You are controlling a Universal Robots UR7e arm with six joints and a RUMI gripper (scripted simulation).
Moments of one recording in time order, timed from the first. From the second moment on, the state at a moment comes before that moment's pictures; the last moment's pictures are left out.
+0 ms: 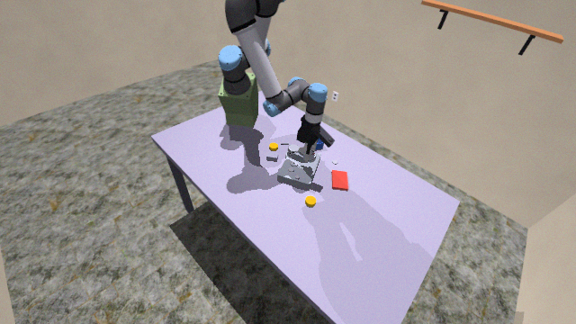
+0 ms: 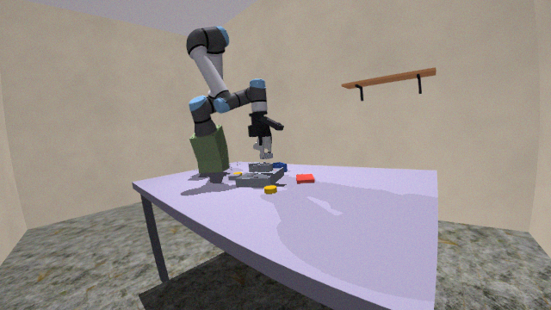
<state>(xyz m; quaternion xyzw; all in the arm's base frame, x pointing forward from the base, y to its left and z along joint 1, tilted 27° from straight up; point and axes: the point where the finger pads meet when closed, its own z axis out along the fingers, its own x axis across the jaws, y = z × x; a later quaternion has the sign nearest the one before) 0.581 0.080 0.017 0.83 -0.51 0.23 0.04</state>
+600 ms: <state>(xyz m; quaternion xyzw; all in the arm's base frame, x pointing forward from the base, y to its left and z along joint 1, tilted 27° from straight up) 0.511 0.112 -0.021 0.83 -0.51 0.22 0.04</state>
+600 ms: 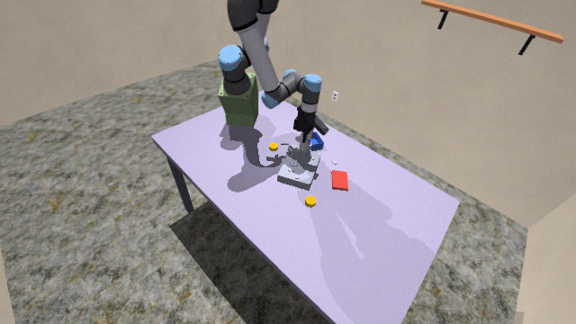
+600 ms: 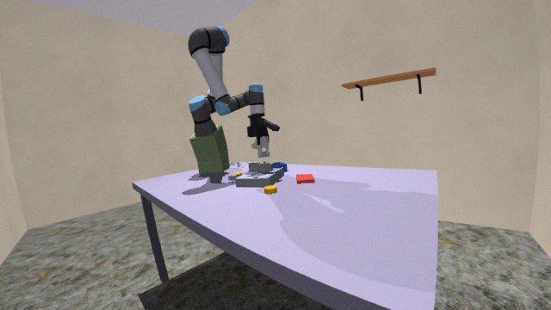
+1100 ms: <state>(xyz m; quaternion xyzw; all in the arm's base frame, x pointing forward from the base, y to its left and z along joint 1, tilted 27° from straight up) 0.504 0.115 -0.023 0.82 -0.52 0.23 0.04</state>
